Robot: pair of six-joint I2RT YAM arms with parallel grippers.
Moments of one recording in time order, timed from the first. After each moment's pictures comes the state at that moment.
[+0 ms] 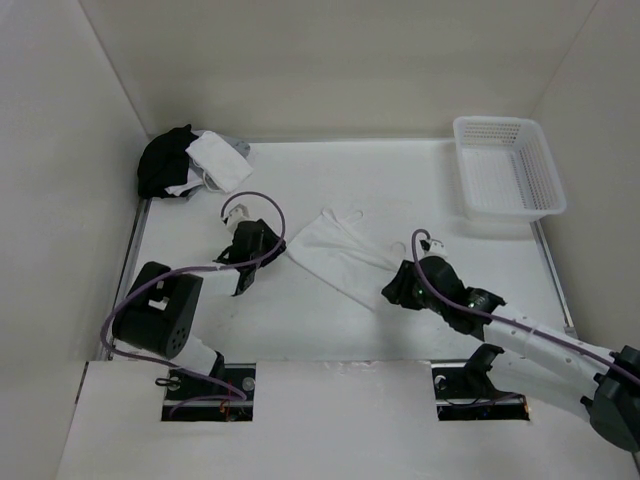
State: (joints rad) left arm -0.36 1.51 0.52 0.39 -0.17 -0.87; right arm 0.76 0.90 0.46 -0.26 0.16 0.87
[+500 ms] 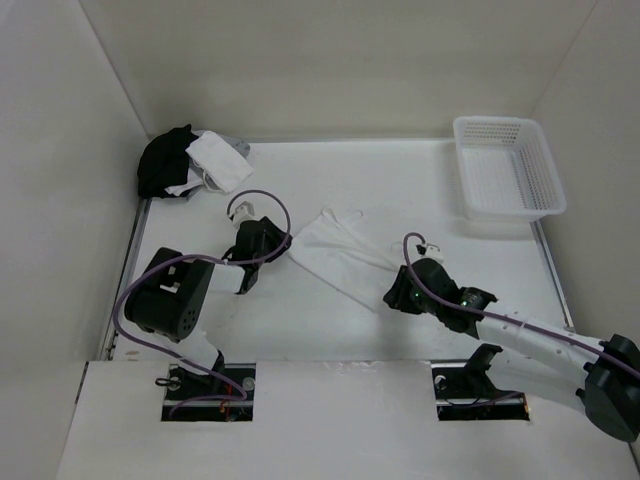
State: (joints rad) left arm -0.36 1.65 0.52 0.60 -0.09 -0.88; right arm 0.78 0.97 0.46 -0.29 0.18 0.88
